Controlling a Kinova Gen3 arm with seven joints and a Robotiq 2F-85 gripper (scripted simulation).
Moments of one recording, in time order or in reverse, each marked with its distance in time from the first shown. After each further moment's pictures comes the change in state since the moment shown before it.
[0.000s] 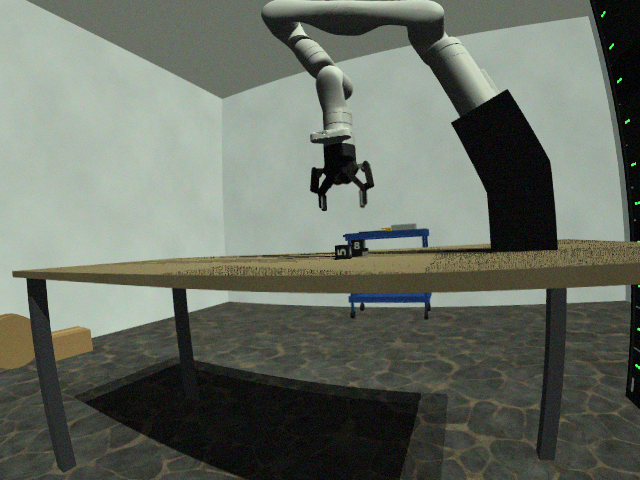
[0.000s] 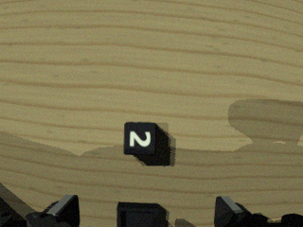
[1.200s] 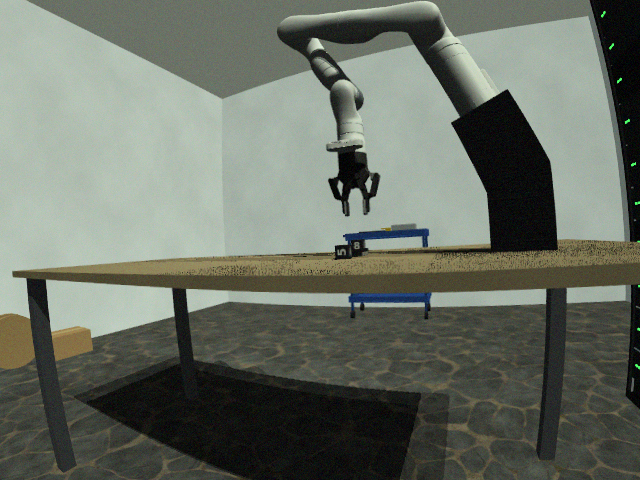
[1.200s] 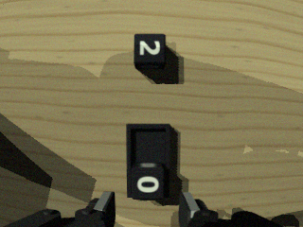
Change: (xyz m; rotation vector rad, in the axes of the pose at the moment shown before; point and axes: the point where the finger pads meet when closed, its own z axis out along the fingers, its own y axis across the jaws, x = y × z) arm -0.084 -0.011 -0.002 0.005 -0.008 0.029
